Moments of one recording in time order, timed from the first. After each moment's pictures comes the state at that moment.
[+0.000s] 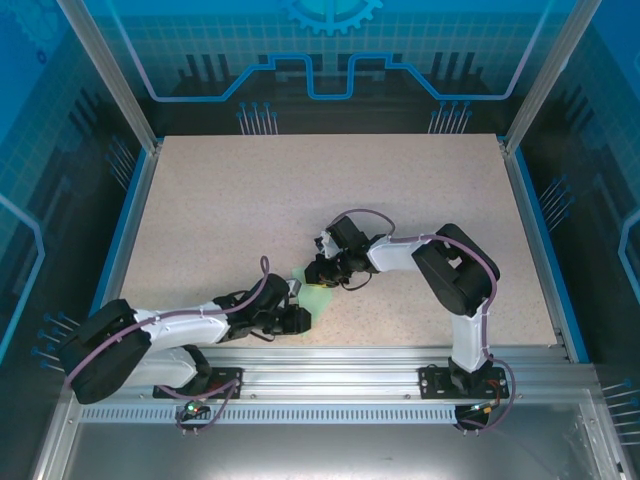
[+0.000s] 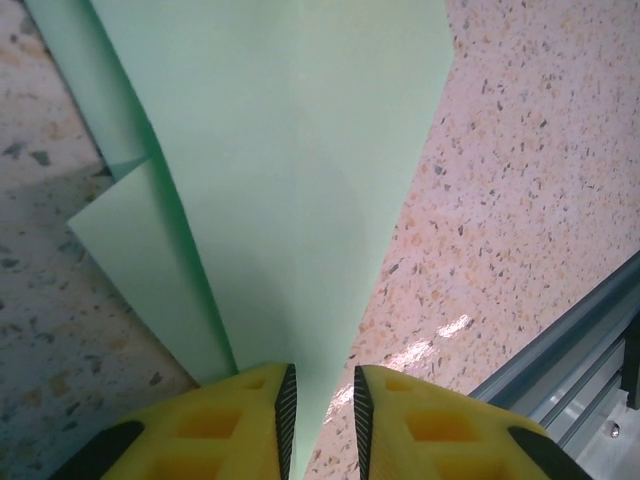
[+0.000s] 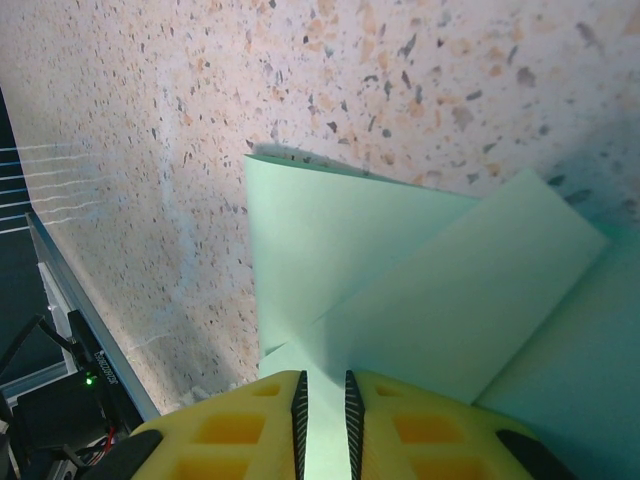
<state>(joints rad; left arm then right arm) -0.82 1.25 0.34 0.00 0.27 -0.90 0.70 1.96 1.04 -0.09 -0.61 0.74</state>
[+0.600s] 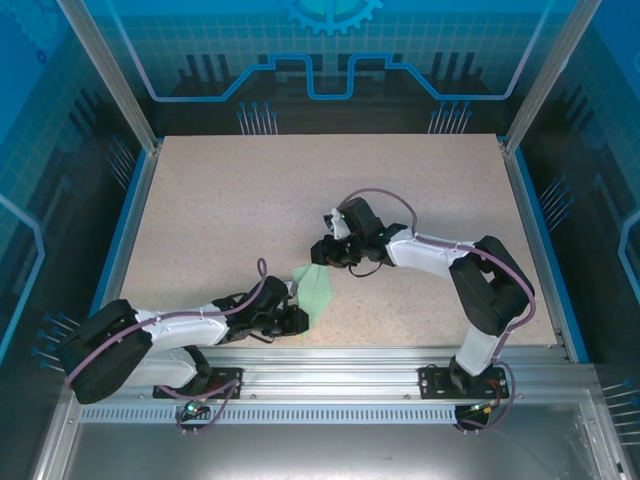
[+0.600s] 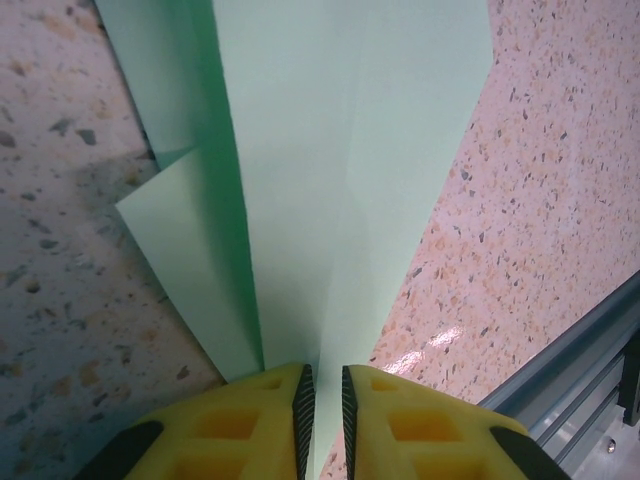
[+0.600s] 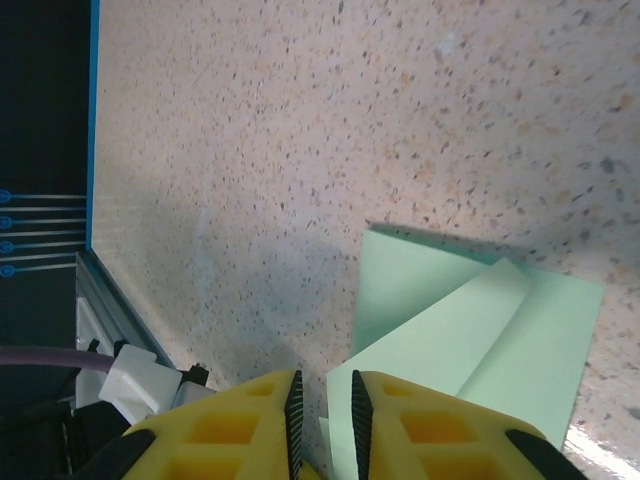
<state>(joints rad) -0.82 1.25 0.32 0.03 0.26 -0.96 0.67 1.75 1.05 -0.17 -0.53 0.70</state>
